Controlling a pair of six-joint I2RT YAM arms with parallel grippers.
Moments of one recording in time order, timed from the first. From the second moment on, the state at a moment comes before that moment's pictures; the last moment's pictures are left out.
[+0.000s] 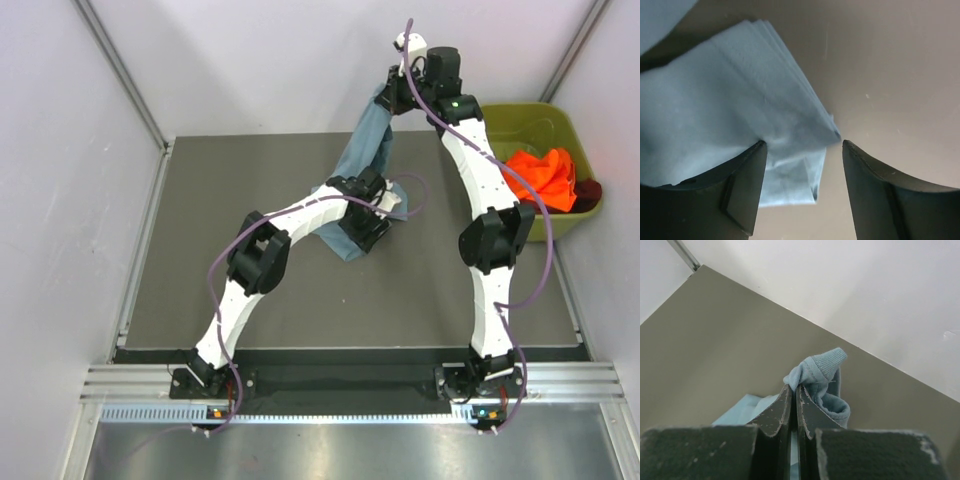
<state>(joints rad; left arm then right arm) -0.74 2.33 2.00 -0.85 0.16 0.15 0.25 2.22 2.45 -0.54 -0.43 0.00</state>
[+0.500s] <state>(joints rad) -0.74 2.36 2.04 -0.83 0.08 0.13 0.25 2.22 2.45 -0.54 -0.44 0.01</state>
